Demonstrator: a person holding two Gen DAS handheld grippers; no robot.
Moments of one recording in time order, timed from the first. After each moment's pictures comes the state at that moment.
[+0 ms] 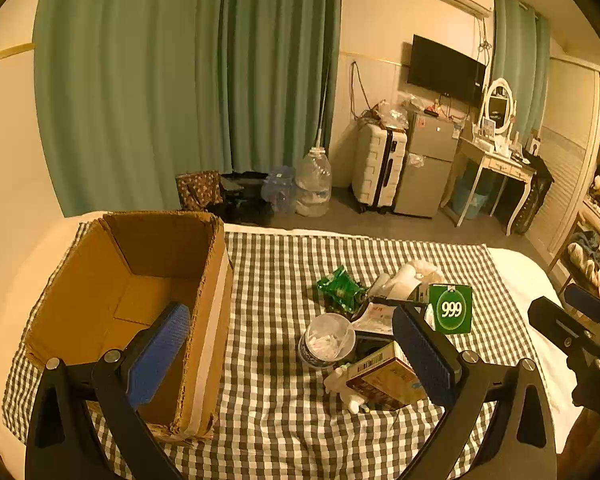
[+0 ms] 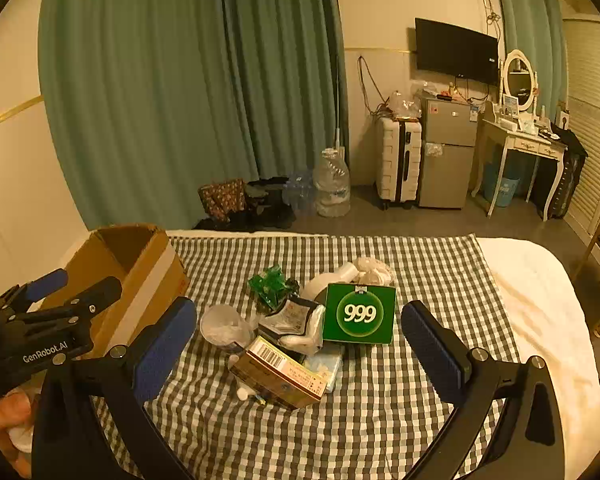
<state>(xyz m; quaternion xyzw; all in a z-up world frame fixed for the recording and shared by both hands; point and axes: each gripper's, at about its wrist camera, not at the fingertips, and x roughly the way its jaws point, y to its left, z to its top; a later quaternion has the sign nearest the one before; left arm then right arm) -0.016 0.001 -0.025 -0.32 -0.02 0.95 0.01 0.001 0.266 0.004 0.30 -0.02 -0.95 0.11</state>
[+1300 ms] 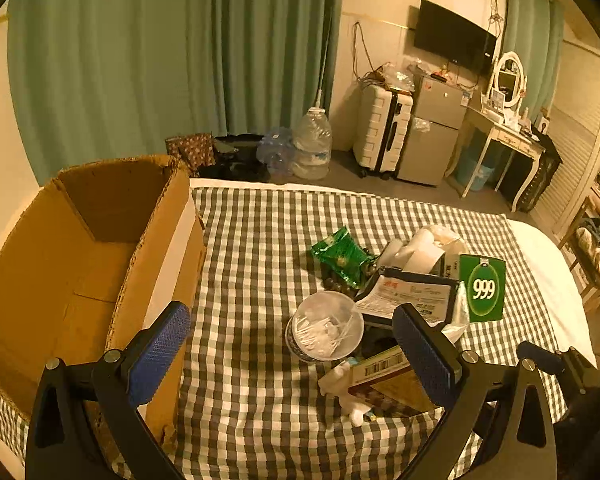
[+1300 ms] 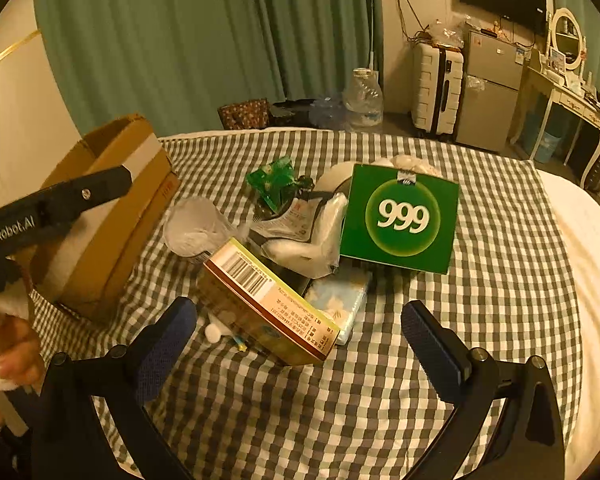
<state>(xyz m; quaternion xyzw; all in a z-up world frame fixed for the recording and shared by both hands) -0.074 0.017 -0.091 -0.38 -0.03 0.93 0.02 -0.051 0.255 -0.122 0.42 0.02 -0.89 0.17</state>
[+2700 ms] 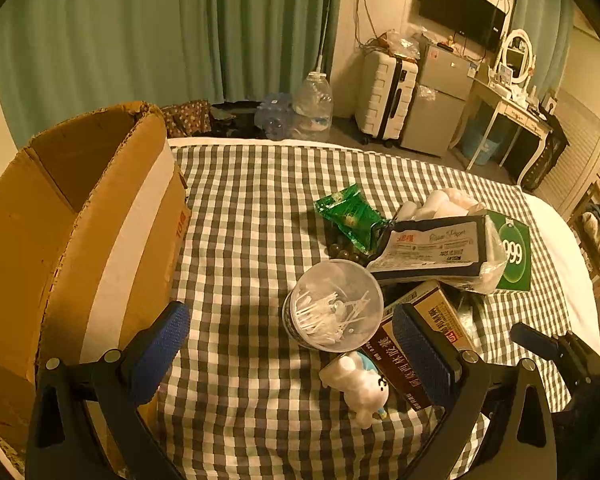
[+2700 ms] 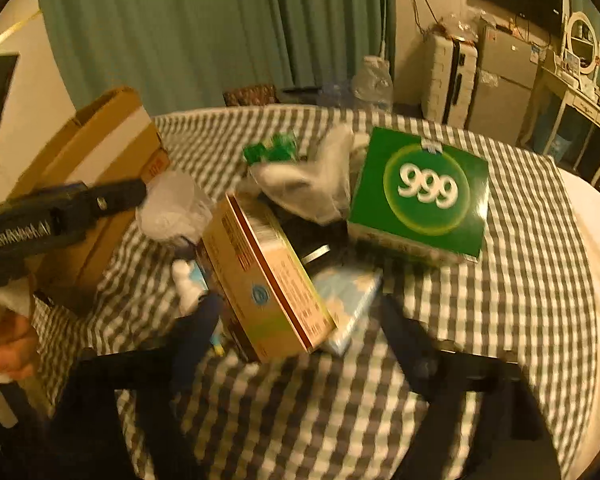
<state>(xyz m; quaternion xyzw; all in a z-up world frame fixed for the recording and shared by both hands) -0.092 0.018 -0.131 -0.43 -0.02 0.90 0.02 -0.069 0.252 -0.155 0.43 0.03 -0.88 0.20</state>
